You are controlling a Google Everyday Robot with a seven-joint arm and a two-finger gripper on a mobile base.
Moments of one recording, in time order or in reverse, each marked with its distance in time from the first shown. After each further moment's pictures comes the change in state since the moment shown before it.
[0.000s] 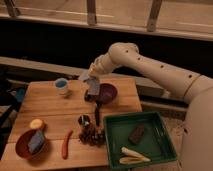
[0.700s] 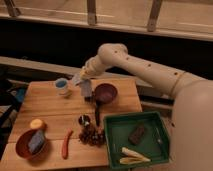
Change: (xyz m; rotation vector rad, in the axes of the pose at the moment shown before) arm 0.002 0.019 0.011 -0.033 0.031 -0.060
